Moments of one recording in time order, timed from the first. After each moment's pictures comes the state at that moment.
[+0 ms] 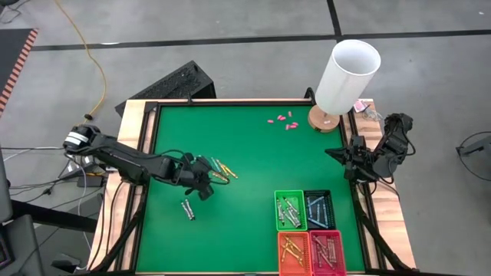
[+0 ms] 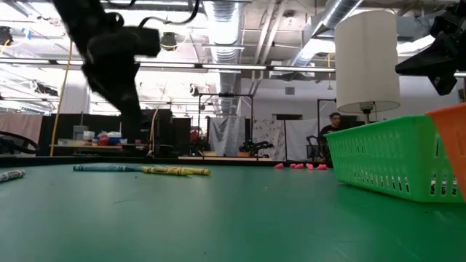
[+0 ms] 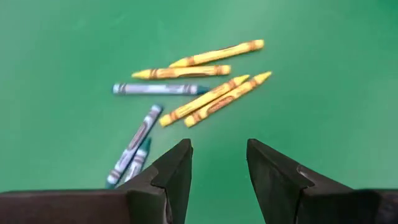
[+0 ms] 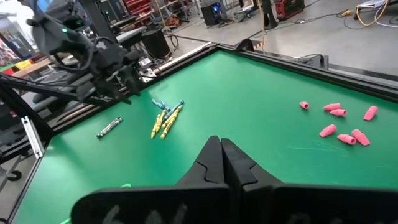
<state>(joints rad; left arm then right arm) -0.25 1.34 0.82 -0.53 -0.39 -0.72 0.90 0.04 0.39 -0.90 1.18 0.89</state>
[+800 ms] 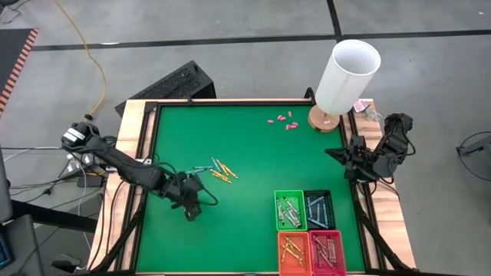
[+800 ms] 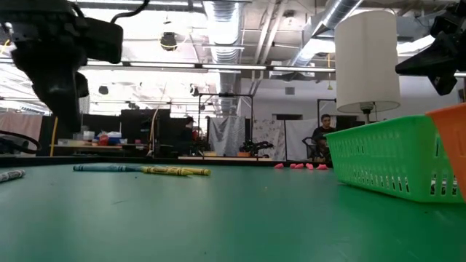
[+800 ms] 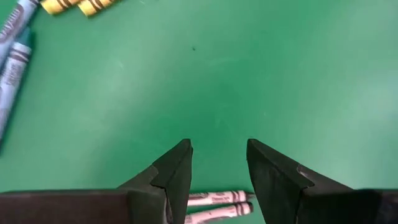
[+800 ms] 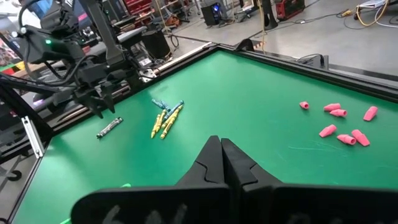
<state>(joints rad) -0.43 1.27 0.73 -0.51 -0.15 -0.94 0.90 0.04 0.39 -0.90 1.18 0.89</state>
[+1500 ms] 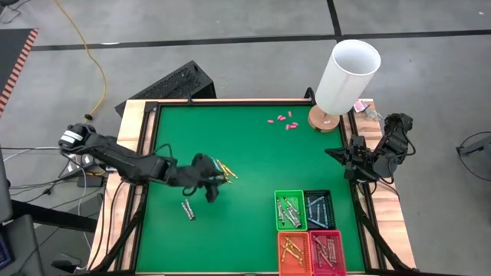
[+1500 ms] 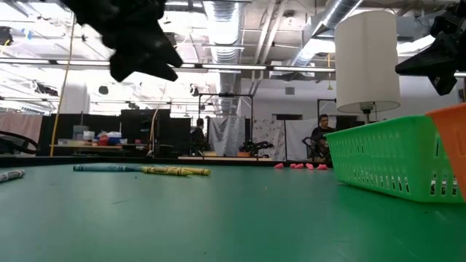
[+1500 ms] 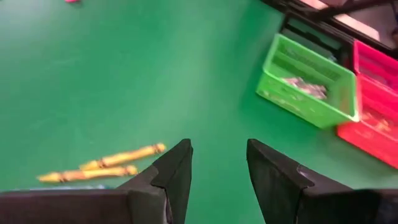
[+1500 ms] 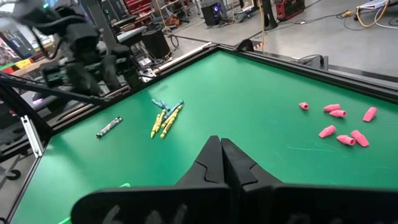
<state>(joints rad) -0.31 1.25 0.73 -0.04 -0.44 -0.64 0.90 0.04 0.39 -0.90 1.18 0.88</state>
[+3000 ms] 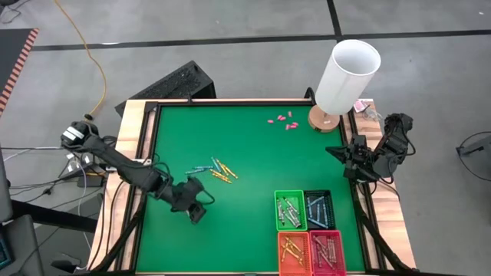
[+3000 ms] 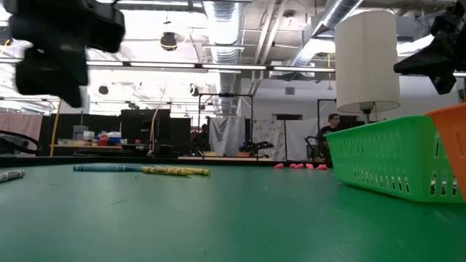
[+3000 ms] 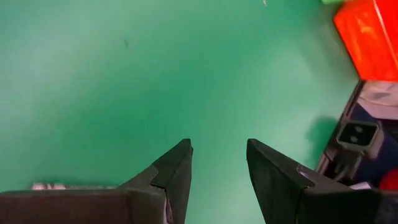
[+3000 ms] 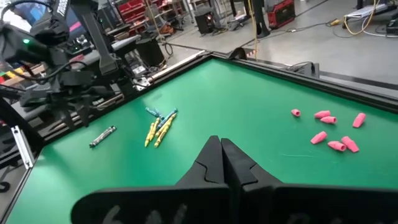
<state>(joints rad) -0.47 1.25 0.73 -0.33 -0.11 -1.25 0.90 0.04 0.39 -0.90 1.22 0.89</state>
